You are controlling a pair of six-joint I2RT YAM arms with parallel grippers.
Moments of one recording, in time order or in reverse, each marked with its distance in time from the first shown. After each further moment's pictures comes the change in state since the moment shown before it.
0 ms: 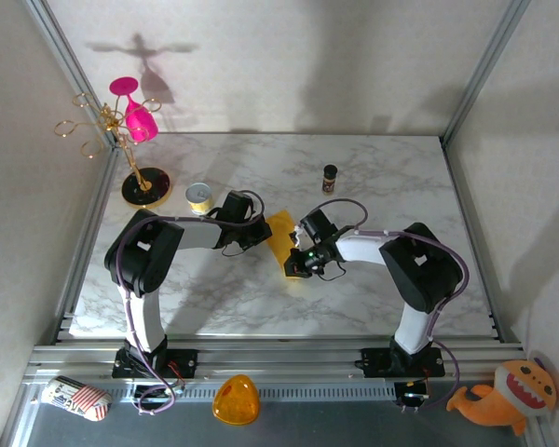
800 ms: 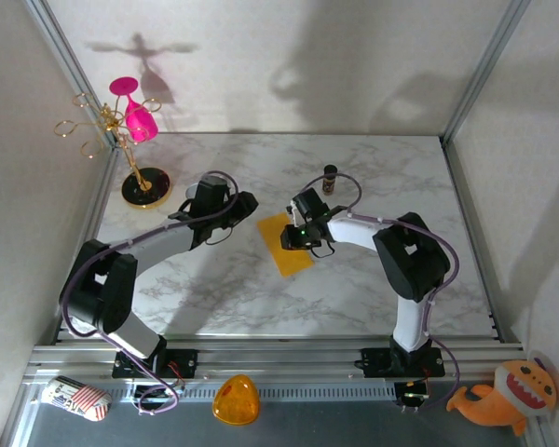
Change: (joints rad) left arm 0.063 -0.348 -0.078 -0.035 -0.178 -0.087; right arm -0.022 0.118 0.247 -0.047 0.297 -0.109
